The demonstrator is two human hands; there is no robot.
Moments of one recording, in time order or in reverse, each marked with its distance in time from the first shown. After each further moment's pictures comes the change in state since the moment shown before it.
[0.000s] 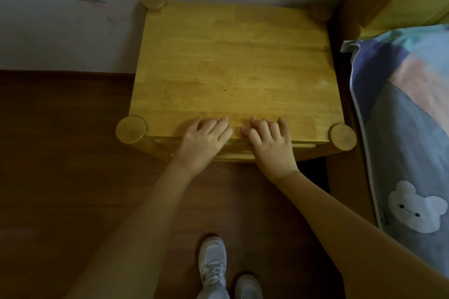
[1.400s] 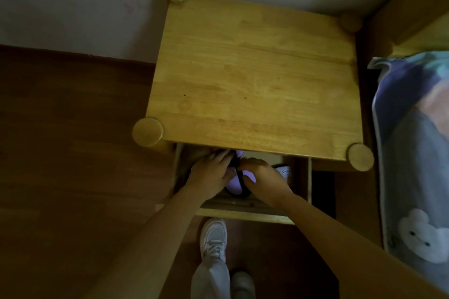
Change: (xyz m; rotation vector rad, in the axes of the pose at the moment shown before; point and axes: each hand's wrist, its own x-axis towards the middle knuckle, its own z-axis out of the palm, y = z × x) left_hand -0.037 0.021 0.027 -0.622 -0.689 -0.417; right_hand 0.005 -0.036 -0.013 0.792 -0.917 0.243
